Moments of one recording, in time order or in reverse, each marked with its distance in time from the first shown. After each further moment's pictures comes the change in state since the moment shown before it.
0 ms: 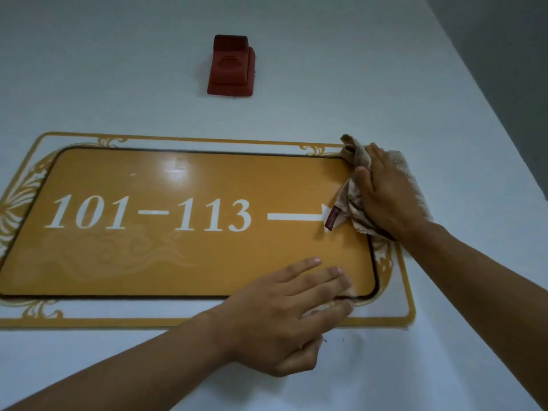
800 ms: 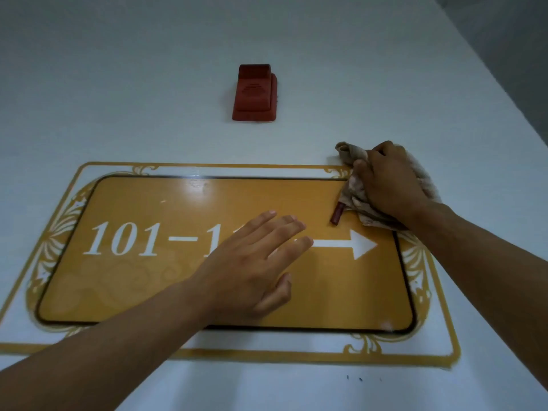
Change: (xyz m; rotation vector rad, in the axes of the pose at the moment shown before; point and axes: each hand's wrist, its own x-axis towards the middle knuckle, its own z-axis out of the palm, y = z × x) left_hand -0.024 -0.077 -0.062 0.159 -0.031 -0.287; right_hand 0.061 -0.042 0.003 -0.155 0.023 -0.071
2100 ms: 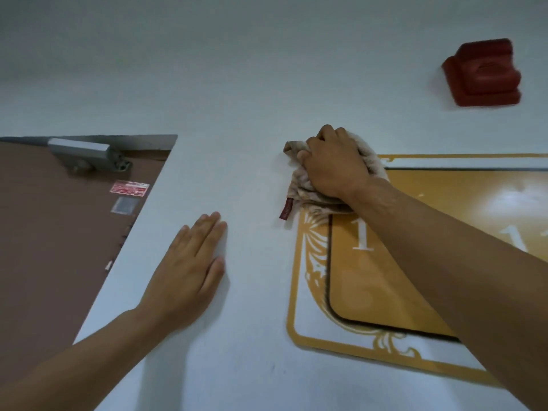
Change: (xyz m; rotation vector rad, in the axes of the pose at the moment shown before) left_hand -0.372 -0.244 -0.087 0.037 -0.080 -0.740; right_hand 0.060 -0.446 0.162 0.019 -0.007 -0.323
